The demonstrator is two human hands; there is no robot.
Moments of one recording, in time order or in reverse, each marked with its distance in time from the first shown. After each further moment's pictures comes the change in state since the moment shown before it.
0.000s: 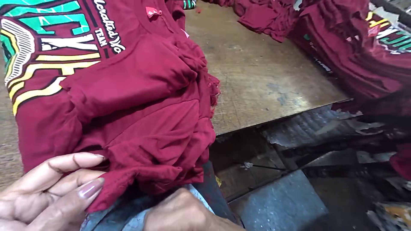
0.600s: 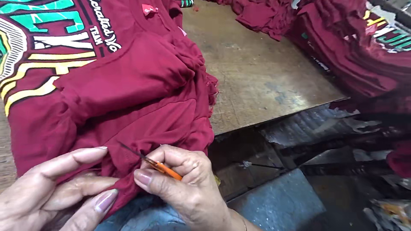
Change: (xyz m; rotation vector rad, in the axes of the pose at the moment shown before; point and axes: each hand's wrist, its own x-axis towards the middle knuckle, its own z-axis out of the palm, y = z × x) left_hand -0.003 0.001 0.000 0.370 -0.105 0.154; right_hand 0.045 -0.018 -0.014 0.279 0.439 0.353
